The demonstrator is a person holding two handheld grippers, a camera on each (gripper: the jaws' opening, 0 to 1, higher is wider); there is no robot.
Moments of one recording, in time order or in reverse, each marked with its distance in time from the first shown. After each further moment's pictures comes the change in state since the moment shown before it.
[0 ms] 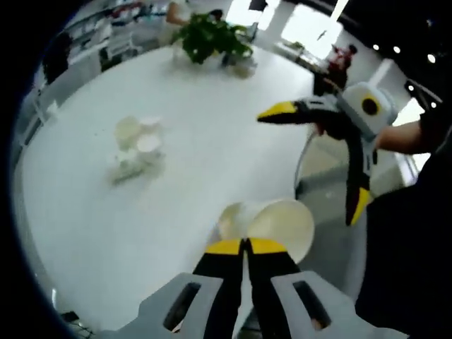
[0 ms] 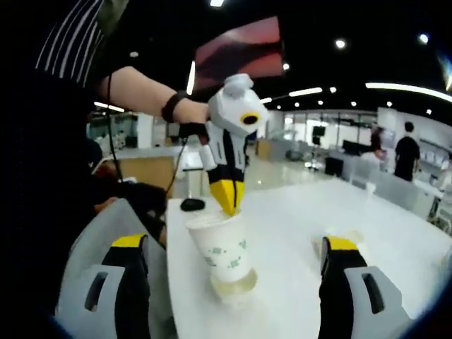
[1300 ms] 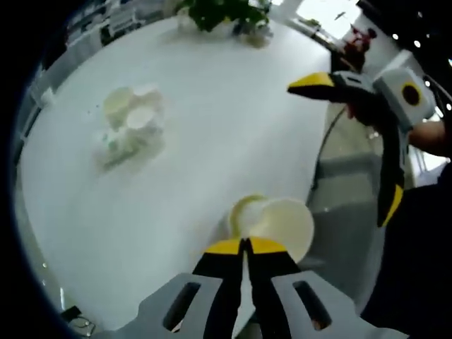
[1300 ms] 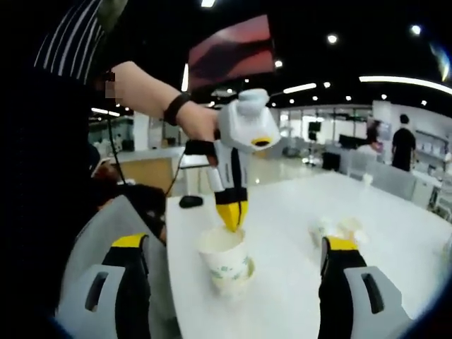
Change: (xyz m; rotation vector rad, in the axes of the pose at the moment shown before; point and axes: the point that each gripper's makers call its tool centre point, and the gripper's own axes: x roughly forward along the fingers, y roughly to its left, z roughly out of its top) left arm 0.049 0.013 -0.012 -0.014 0.186 0.050; right arm -0.011 -0.007 -0.017 0.046 0.002 -0.012
